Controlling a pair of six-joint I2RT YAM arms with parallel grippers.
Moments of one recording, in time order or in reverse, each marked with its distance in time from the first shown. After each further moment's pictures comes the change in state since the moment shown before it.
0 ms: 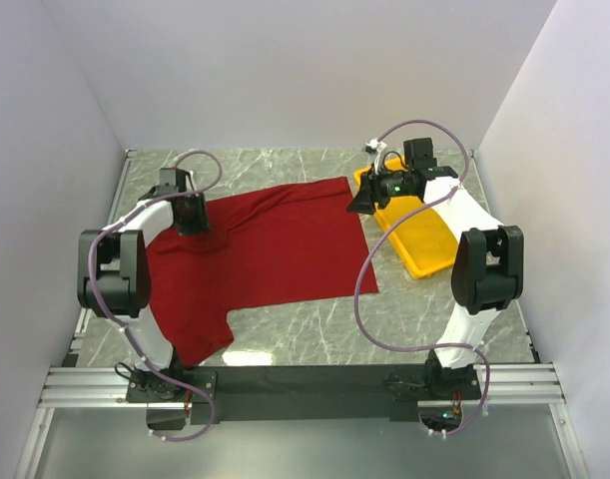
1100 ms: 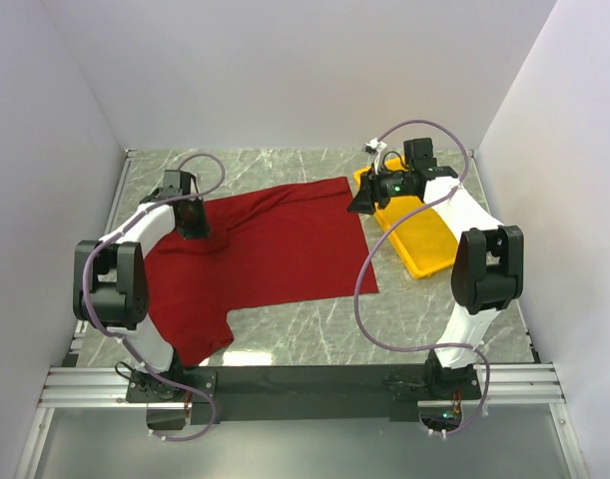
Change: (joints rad) left arm -0.054 -0.069 -0.020 -0.082 -0.029 -0.053; right arm 0.000 0.000 0.000 0.000 0.000 0.000
